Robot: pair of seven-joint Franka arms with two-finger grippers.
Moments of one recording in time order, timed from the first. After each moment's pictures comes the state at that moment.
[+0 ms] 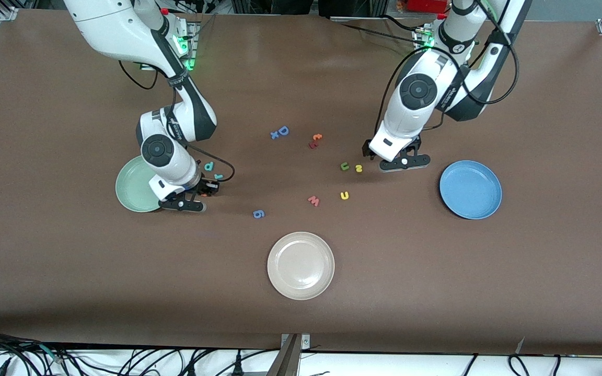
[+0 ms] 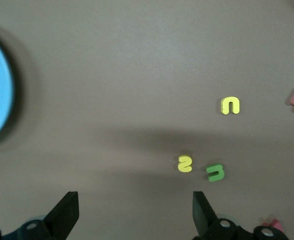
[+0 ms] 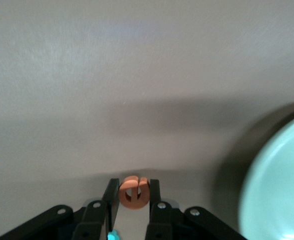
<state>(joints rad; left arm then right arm) -0.38 0.23 -0.16 -2.11 0.04 2.25 -0.72 0.43 0.52 -0.08 -1.94 0.03 2.40 0.41</state>
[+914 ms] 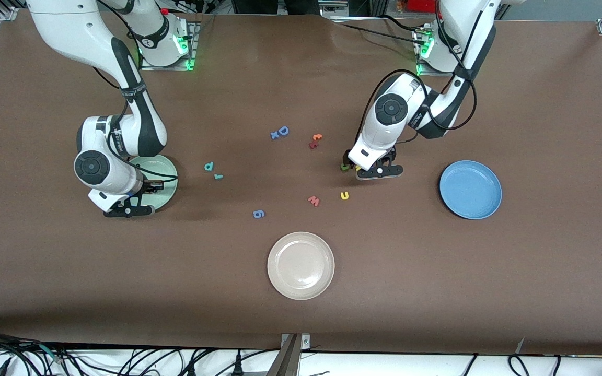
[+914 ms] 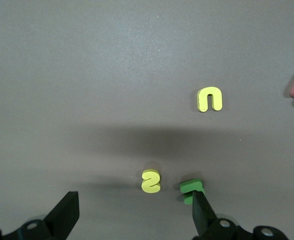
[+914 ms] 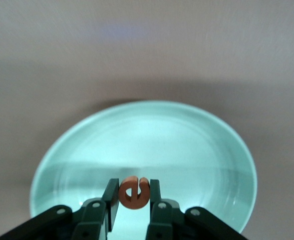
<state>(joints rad) -0.43 0.39 -0.16 -2.11 0.04 2.45 -0.74 0.40 0.51 -0.29 -1.99 0.03 2.28 0.03</state>
